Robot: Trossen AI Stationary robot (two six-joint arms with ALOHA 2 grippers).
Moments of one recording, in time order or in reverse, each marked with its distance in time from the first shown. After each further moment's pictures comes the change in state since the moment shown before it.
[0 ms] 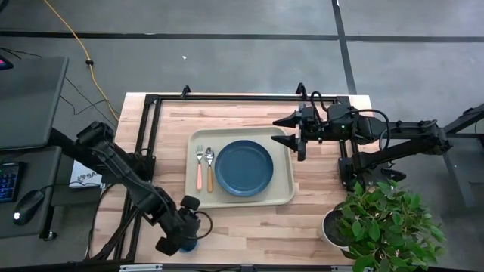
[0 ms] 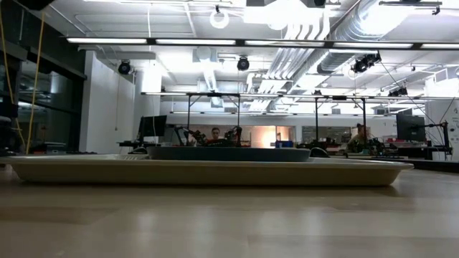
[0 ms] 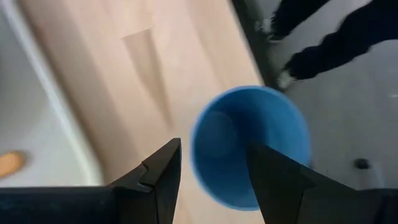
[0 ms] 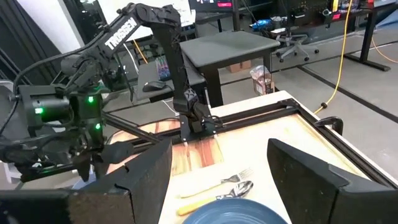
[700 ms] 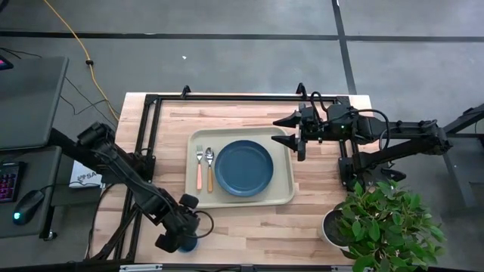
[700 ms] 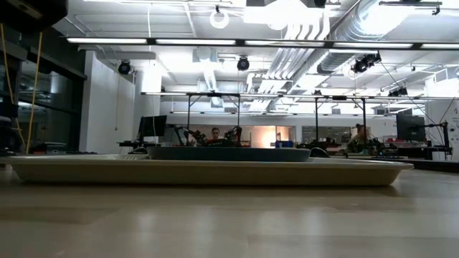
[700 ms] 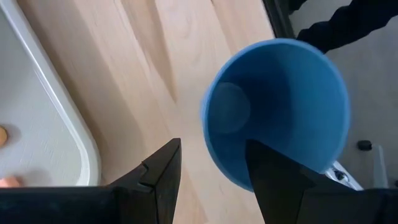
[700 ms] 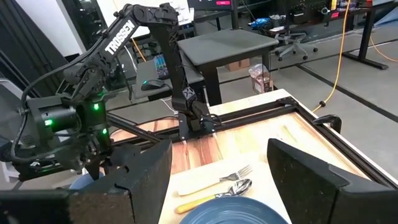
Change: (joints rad) left arm 0.007 0.017 -0.062 -0.008 0.041 0.004; right arm 0.000 0.000 0.000 -0.008 0.004 0.000
